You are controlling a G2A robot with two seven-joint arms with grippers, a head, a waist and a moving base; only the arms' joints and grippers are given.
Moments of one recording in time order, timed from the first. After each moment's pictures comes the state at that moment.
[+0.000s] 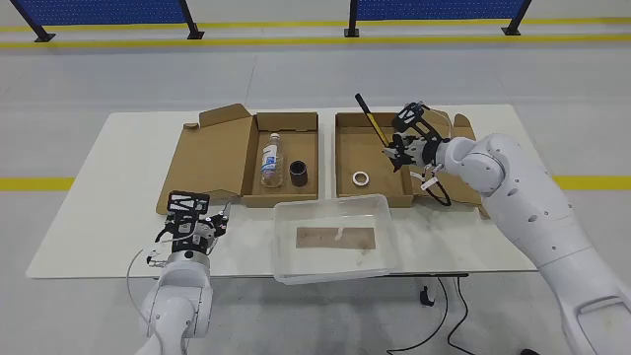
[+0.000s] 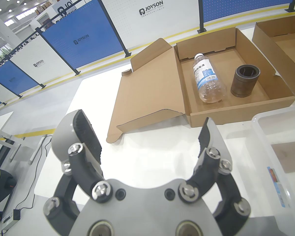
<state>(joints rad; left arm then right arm) 1.74 -1.34 -1.51 -2.02 1.74 0.17 -0.41 -0.61 -1.05 0.82 -1.11 -0.70 -0.47 0.63</state>
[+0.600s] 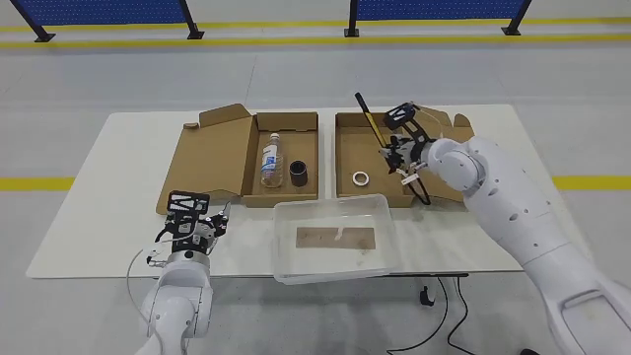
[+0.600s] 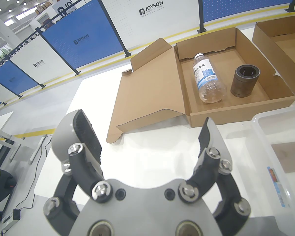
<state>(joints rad) 1.74 -1.34 -1.51 -2.02 1.74 0.17 -0.41 -0.58 -1.12 0.75 -1.07 -0.68 -0.19 0.70</state>
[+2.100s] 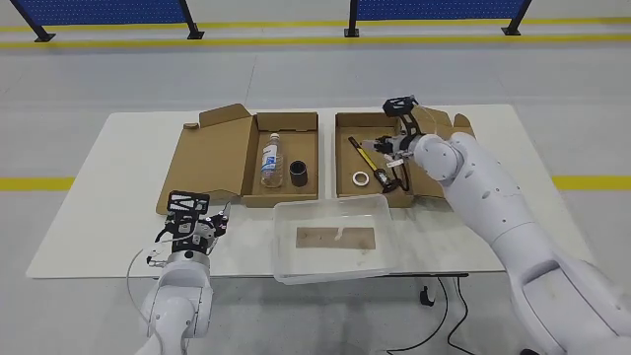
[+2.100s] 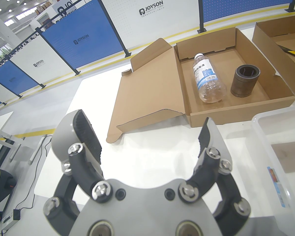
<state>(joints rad) 1.74 -1.34 -1.51 -2.02 1.74 0.17 -0.41 -0.49 -1.28 0.72 -0.72 -0.60 -0.23 0.45</state>
